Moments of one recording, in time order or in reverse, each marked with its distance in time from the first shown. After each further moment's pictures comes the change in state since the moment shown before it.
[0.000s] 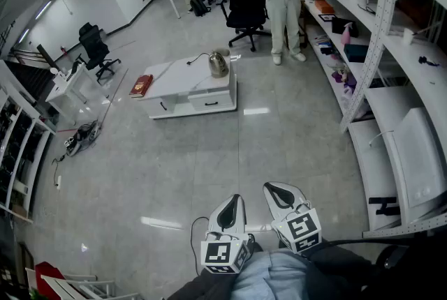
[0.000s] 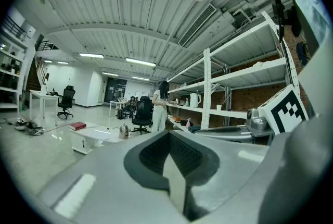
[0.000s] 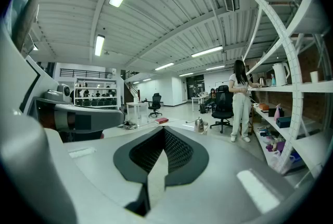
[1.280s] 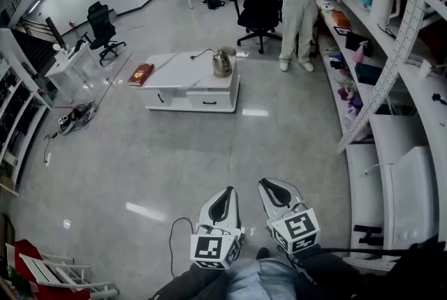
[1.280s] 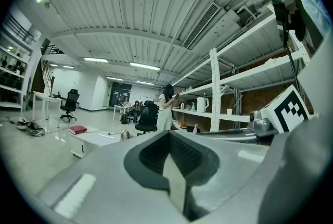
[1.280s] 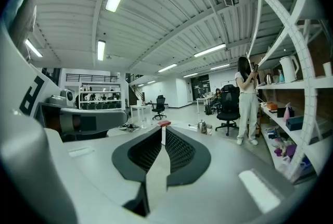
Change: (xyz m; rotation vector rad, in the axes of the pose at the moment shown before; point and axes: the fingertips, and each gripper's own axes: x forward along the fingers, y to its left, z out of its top) left arm 0.096 0.008 0.024 -0.009 -0.061 0.074; right arm 0.053 -0.079 0.020 0.008 -0.025 0.073
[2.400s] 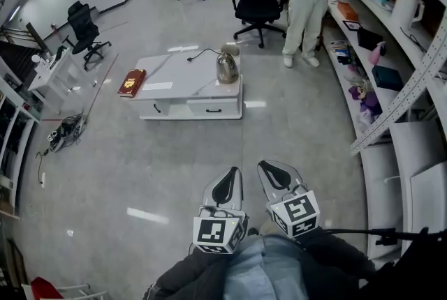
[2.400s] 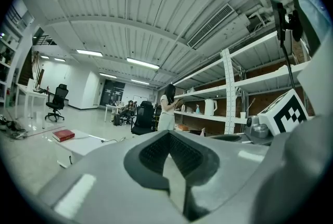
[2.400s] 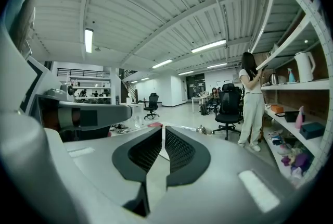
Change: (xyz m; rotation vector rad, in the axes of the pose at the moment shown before) left arm 0.194 0.195 0.037 -0.005 -0.030 -0.115; right arm 0.268 -0.050 0.049 -0.014 0.025 -0.072
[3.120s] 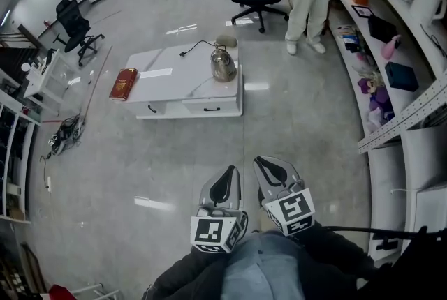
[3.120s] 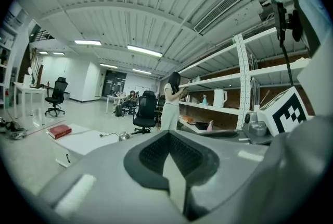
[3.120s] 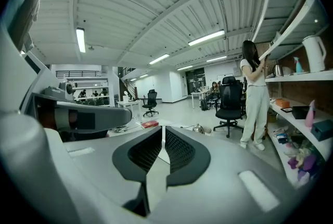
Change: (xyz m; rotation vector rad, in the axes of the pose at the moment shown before) left arm 0.145 0.047 -0.015 -0.015 0.123 0.023; right arm 0.114 -0.102 0.008 0.036 0.045 0.019
